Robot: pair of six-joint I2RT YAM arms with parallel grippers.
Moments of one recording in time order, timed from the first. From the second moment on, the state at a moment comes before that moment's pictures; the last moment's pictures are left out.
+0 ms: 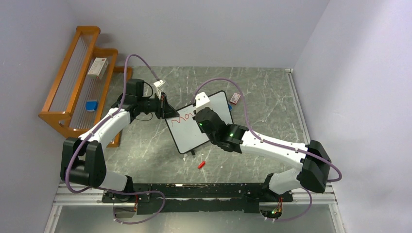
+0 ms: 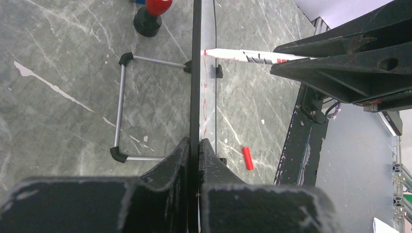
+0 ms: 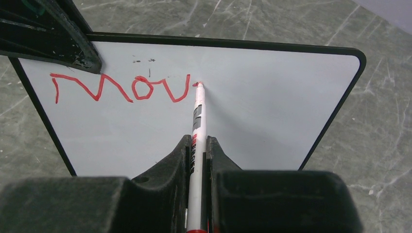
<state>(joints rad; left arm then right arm) -0.22 1.43 0.96 -0.22 0.98 0.03 1.07 1.38 1.04 -0.19 0.61 0.13</state>
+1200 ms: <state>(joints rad) -0.22 1.43 0.96 -0.22 0.98 0.03 1.05 1.38 1.04 -0.15 0.61 0.08</state>
